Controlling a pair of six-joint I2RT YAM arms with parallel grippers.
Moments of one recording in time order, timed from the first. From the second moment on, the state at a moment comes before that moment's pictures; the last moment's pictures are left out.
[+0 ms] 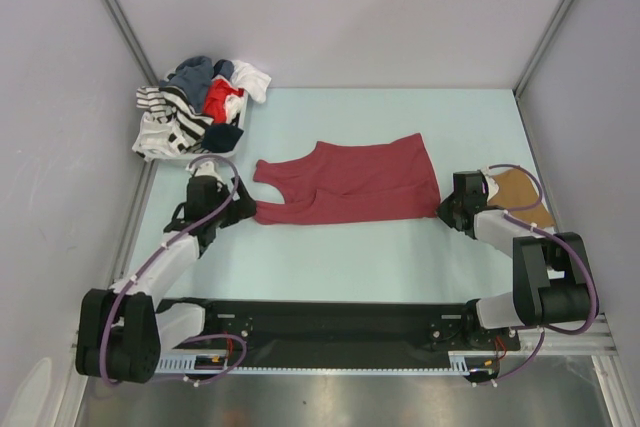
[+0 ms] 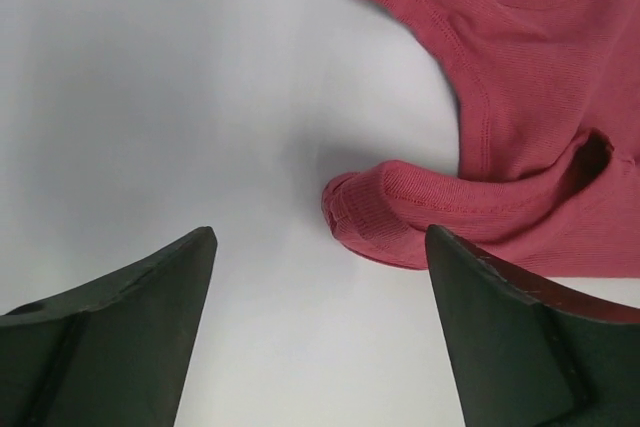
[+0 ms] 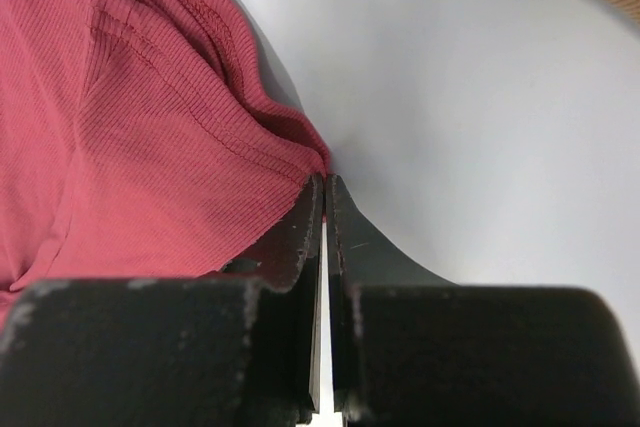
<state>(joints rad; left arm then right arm) -0.12 1.10 0.50 -0.11 0.00 -0.47 0.10 1.40 0.56 -0.05 0.13 0.82</state>
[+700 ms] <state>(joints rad) -0.13 1.47 0.70 -0.04 0.09 -0.48 0.08 1.40 0.56 -0.05 0.09 0.81</state>
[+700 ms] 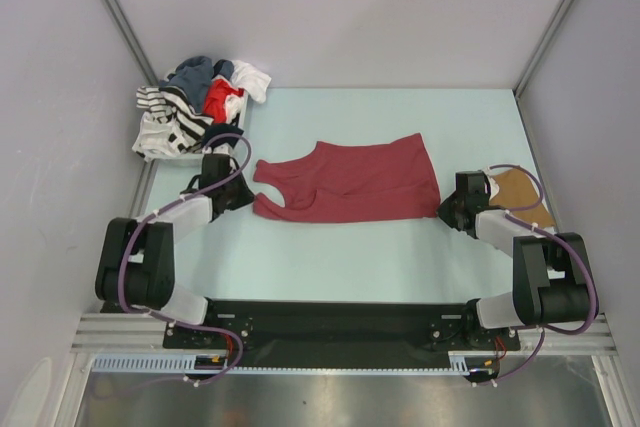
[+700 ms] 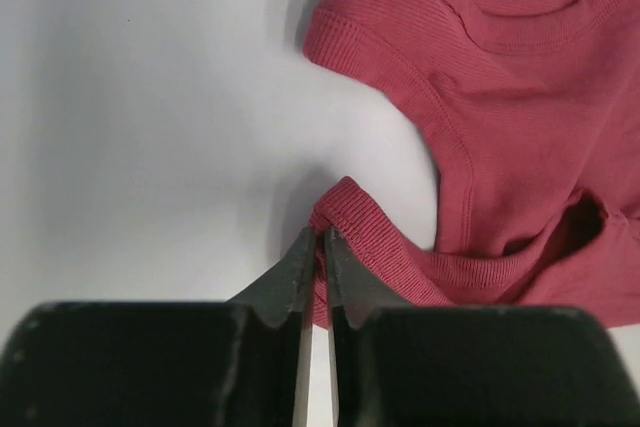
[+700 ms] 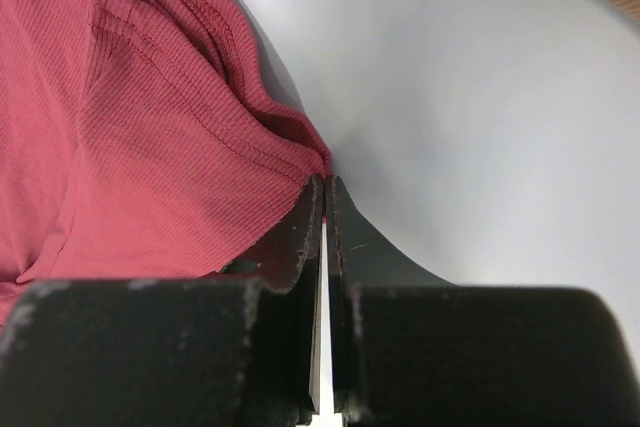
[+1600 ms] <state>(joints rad) -0.12 1.36 0.60 0.00 0.12 -0.55 0.07 1.40 0.56 -0.05 0.07 0.81</state>
